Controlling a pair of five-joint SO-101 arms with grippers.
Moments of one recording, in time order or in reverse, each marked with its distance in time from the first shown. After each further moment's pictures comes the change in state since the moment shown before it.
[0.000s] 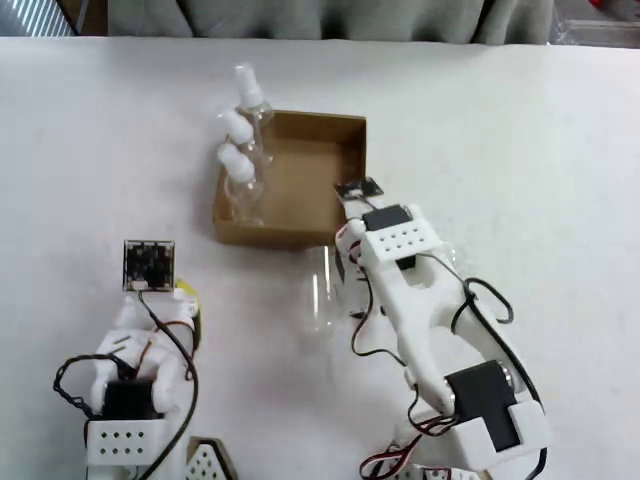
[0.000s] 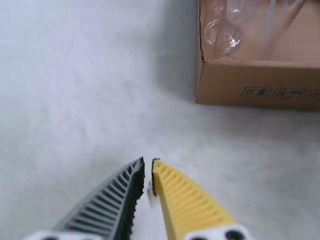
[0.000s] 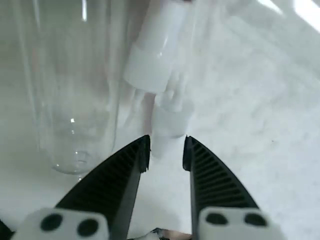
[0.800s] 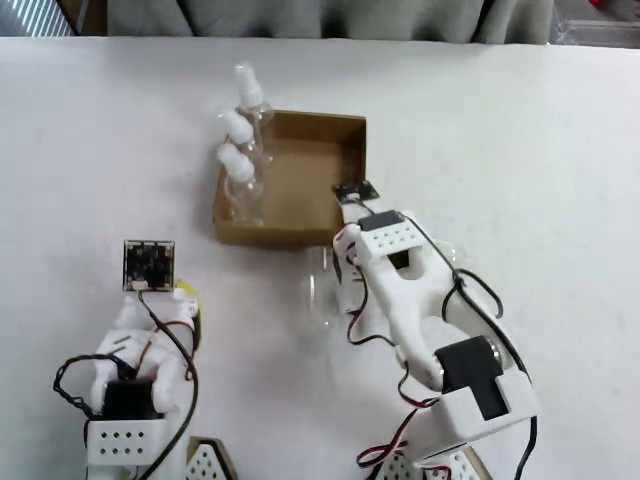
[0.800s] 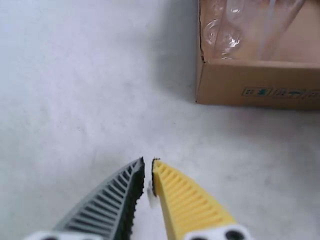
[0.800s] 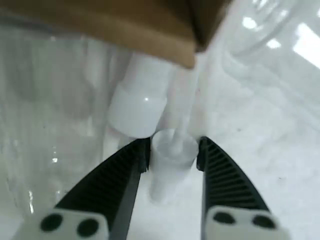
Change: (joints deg) left arm 0.0 0.0 0.0 0.0 0.0; right arm 0.4 7.3 1.2 -9.7 0.0
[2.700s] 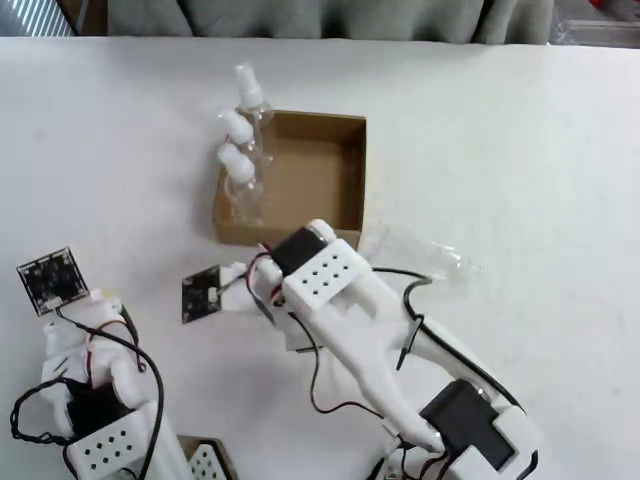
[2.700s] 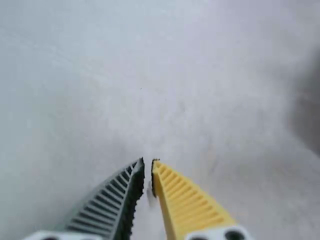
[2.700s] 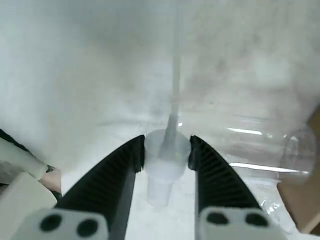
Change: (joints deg) left arm -27.1 -0.3 -3.0 0.0 0.0; right arm -24.0 -9.8 -10.5 19.1 59.3
